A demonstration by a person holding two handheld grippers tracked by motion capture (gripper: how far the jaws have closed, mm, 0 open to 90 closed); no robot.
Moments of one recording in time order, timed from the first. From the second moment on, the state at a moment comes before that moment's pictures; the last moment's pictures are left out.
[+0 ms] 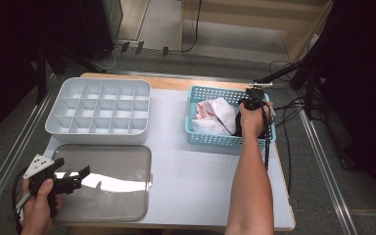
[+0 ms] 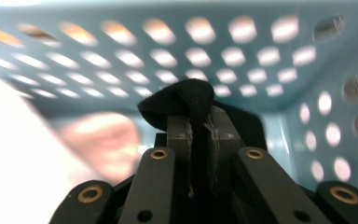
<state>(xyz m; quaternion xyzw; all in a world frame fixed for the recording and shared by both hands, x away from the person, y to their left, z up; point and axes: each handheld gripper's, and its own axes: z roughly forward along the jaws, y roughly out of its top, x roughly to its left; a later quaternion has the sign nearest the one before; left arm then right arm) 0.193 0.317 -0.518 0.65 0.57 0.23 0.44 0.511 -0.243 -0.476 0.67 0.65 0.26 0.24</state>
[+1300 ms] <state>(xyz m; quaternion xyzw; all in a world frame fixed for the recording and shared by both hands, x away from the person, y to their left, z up) 0.193 0.313 -0.518 0.65 0.57 0.24 0.44 0.367 -0.199 -0.385 0.48 0.64 0.52 0.30</state>
